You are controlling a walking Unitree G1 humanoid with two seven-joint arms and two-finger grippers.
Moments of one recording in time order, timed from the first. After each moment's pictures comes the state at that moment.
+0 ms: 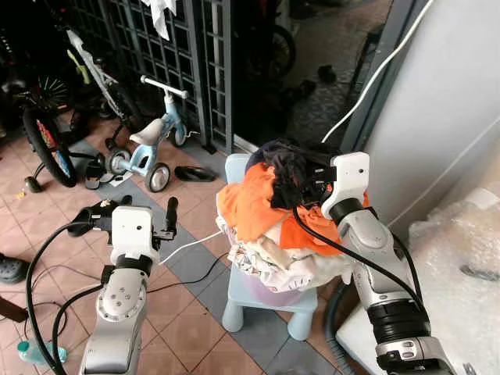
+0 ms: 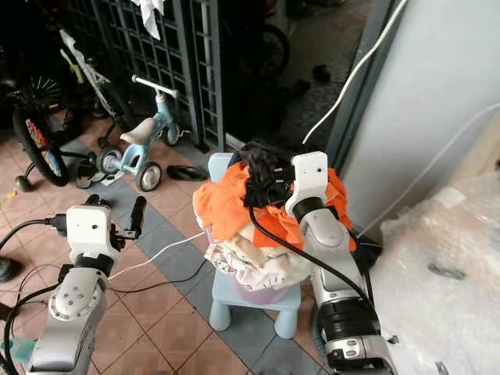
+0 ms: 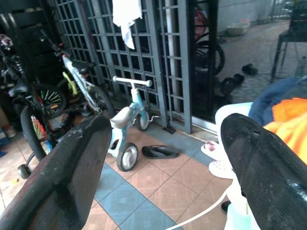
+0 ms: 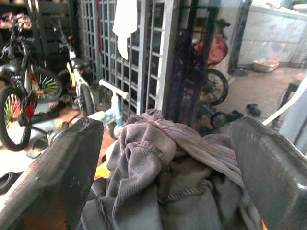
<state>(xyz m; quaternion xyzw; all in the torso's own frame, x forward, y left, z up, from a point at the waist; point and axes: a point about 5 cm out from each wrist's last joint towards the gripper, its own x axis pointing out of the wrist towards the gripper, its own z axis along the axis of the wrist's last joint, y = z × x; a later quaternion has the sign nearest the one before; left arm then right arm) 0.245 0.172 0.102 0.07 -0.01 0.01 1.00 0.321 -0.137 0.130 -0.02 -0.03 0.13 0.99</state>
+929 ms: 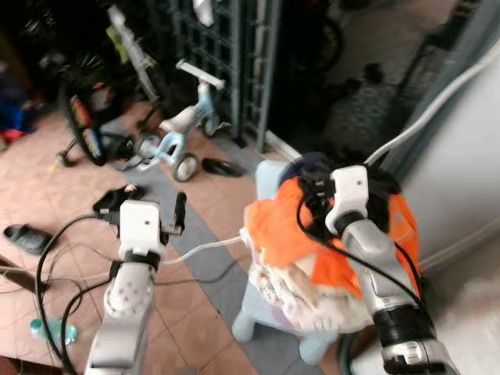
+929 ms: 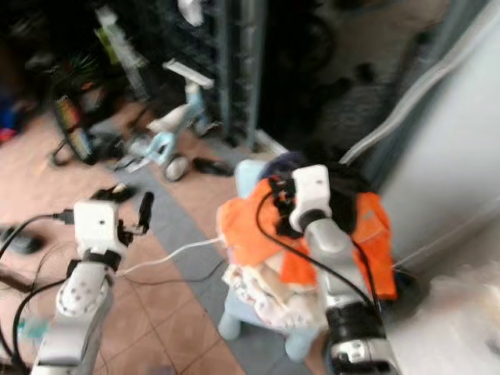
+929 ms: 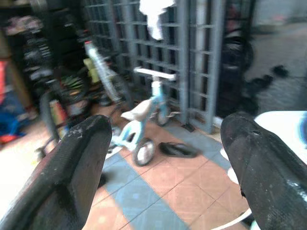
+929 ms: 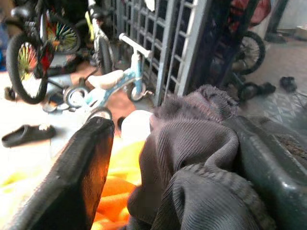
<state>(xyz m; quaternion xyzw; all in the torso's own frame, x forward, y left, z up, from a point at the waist) 0.249 0.165 0.106 0.07 -0.02 0.00 1.00 0.319 -0.147 0.106 -0.04 0.04 0.11 0.99</state>
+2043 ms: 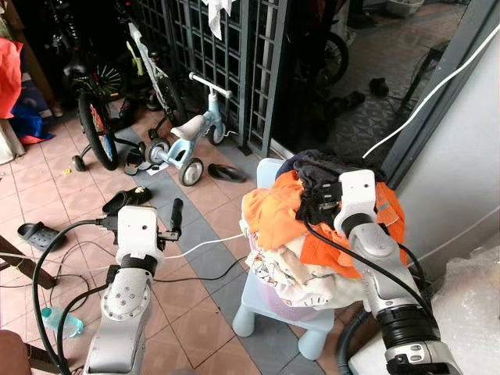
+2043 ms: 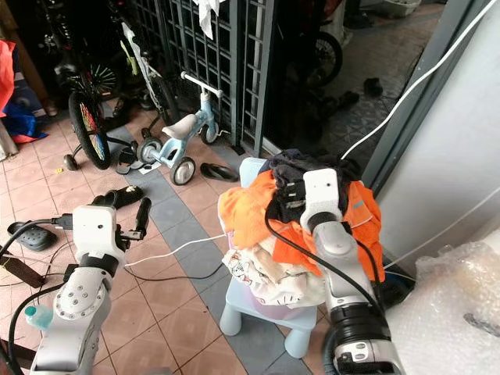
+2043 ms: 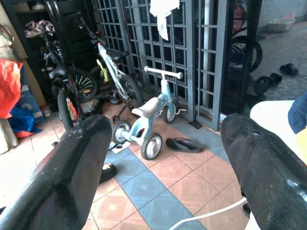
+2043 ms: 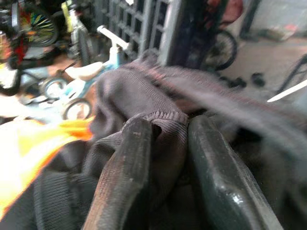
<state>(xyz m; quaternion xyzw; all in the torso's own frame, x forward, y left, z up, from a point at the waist) 0.247 0.165 0.102 0.07 0.00 0.00 1.00 0.317 -0.159 0.097 -0.07 0.07 0.07 0.99</state>
